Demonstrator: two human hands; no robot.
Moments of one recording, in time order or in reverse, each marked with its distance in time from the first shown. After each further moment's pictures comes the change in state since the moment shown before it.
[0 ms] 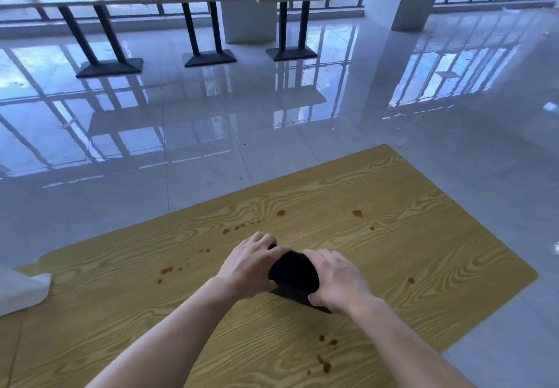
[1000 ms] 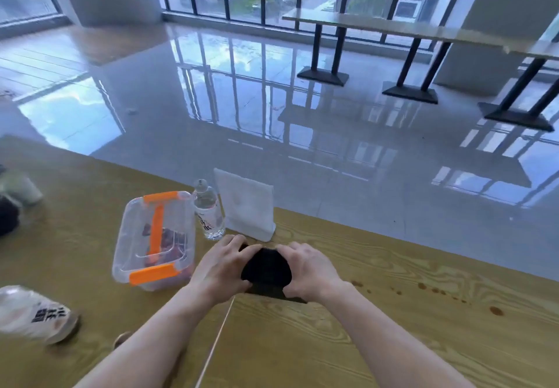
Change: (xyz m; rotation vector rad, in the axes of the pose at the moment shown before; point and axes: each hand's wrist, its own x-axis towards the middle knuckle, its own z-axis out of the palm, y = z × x) left_hand -0.384 -0.210 -0.038 -0.020 0.205 -0.856; right_hand 0.079 -0.426 0.088 -0.174 -0.209 -0.812
